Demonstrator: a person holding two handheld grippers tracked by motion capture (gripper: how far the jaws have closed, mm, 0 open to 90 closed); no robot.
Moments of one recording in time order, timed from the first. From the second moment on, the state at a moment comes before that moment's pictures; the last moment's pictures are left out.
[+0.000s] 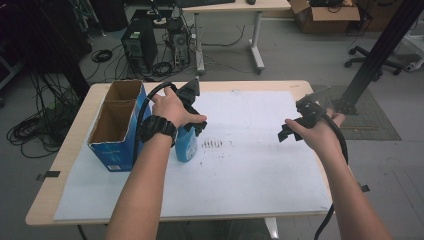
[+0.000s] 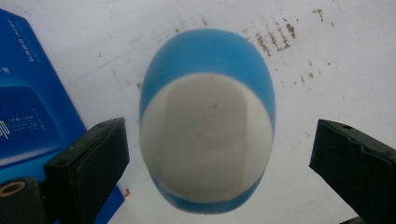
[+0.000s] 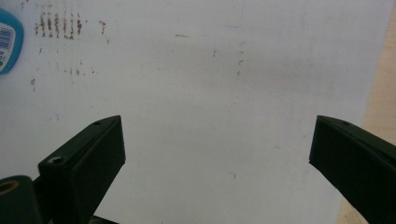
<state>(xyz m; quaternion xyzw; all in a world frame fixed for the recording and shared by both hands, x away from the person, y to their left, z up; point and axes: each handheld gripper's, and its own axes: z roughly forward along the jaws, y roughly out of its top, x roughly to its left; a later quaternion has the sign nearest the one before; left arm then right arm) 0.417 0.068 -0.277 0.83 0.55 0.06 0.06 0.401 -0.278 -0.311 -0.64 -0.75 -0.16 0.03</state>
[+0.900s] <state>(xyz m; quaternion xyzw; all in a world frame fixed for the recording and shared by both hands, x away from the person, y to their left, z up) 0.431 0.068 -0.284 0.83 0.56 0.06 0.05 0.405 -0.280 -0.318 -0.64 -0.75 -0.15 0.03</state>
